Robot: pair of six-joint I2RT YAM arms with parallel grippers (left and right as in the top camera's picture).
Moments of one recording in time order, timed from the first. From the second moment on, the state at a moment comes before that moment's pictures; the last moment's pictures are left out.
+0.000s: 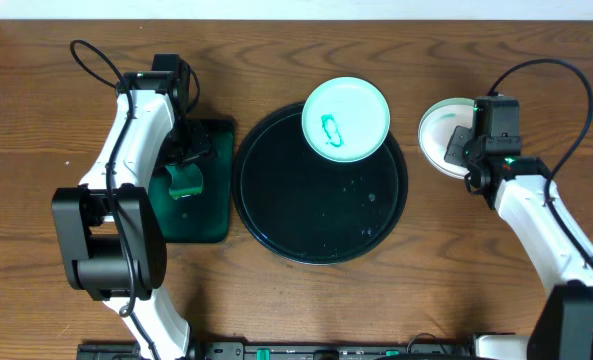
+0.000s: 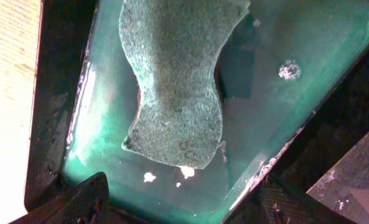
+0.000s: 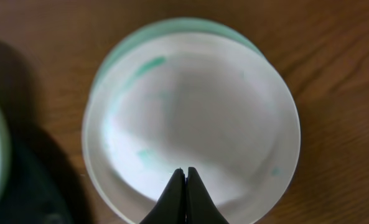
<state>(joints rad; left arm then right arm) 0.00 1.94 1.53 -1.18 -0.08 -0.41 0.05 1.54 0.96 -0.36 0.21 0.32</state>
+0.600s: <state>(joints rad) 0.00 1.94 1.53 -1.19 -0.08 -0.41 0.02 1.73 0.96 -0.30 0.22 0.40</state>
